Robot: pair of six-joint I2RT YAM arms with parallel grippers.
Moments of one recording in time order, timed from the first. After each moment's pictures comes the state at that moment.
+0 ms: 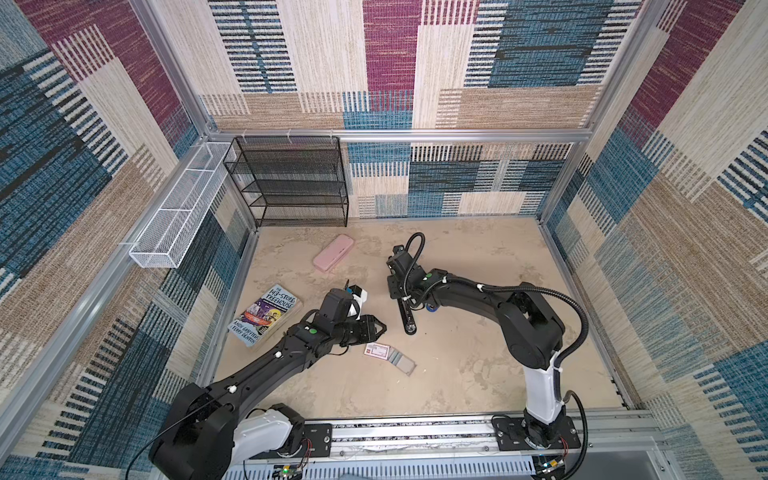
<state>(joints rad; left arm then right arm) -0.55 1.17 0.63 -0.24 0.37 -0.67 0.76 2.03 1.47 -0.33 0.24 0.41</state>
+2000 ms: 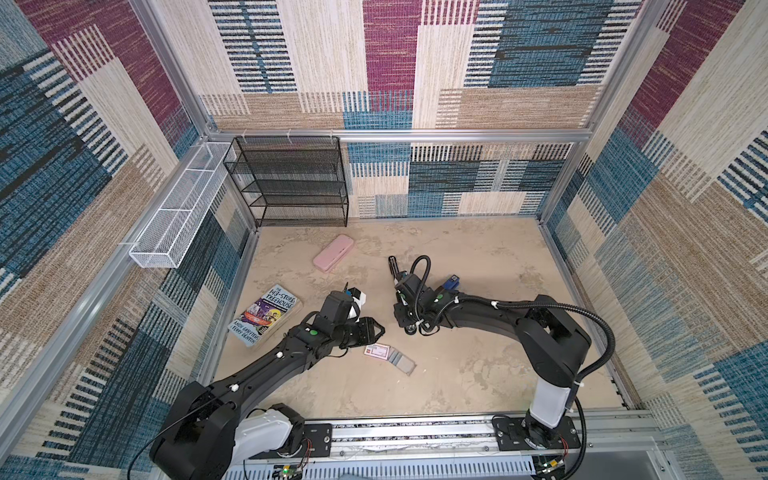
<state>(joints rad) -0.55 1.19 0.61 -0.24 0.37 -0.67 0.83 1.82 1.15 -0.32 0.09 0.45</state>
